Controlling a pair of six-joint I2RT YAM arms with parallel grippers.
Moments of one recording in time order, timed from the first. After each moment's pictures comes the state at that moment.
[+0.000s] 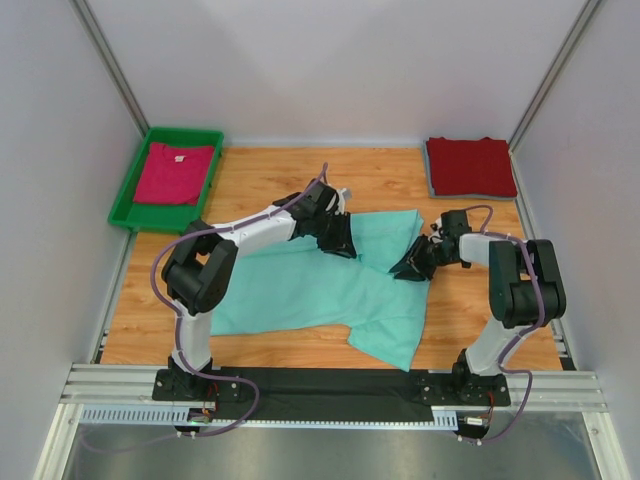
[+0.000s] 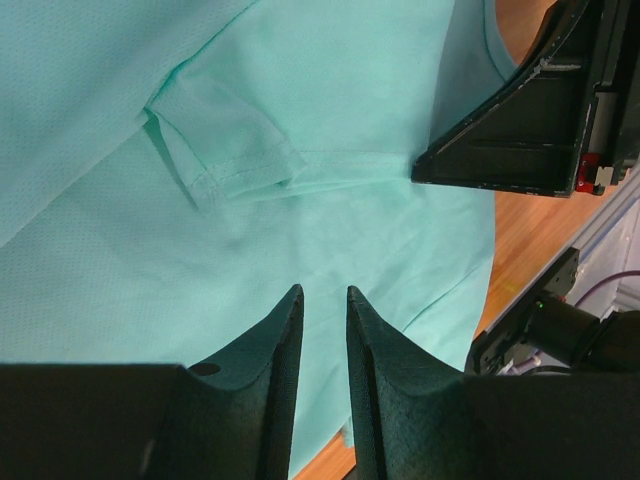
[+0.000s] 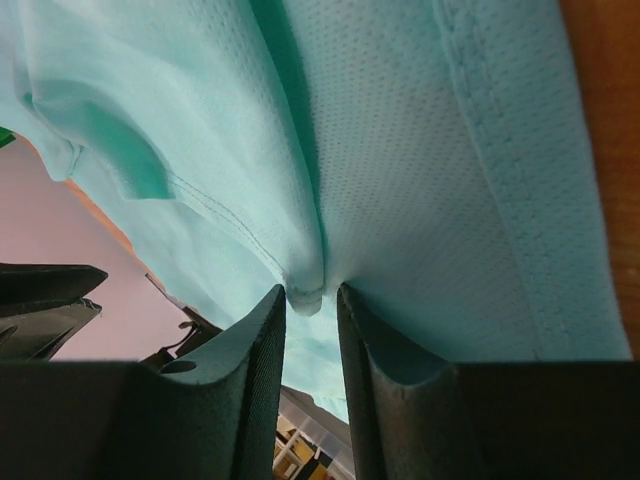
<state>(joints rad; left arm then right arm) -0.67 1.97 1.41 -0.35 0.44 -0.57 0.04 1.73 0.82 -0.31 -0.63 0.70</state>
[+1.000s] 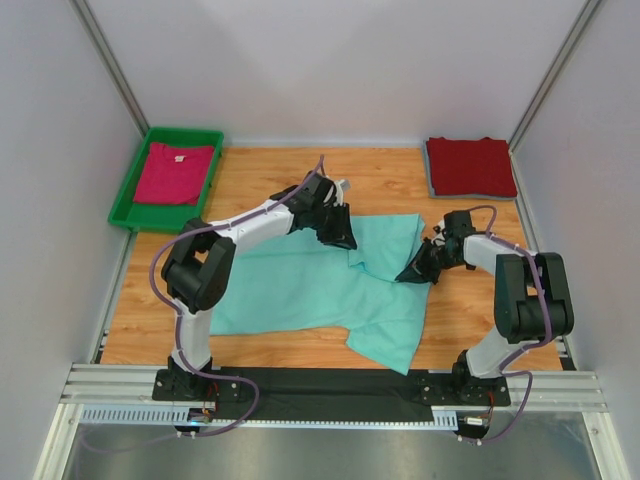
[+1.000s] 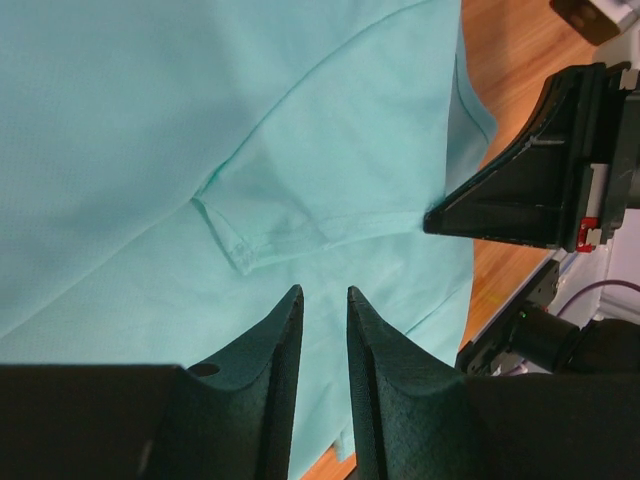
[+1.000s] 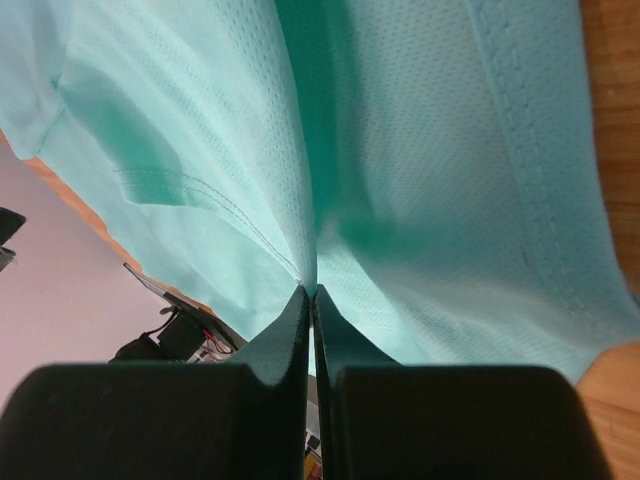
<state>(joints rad) -0.64 1.98 1.46 -0.36 0.45 -0.56 0.03 1.63 0.82 -0.45 -0.61 0.66</state>
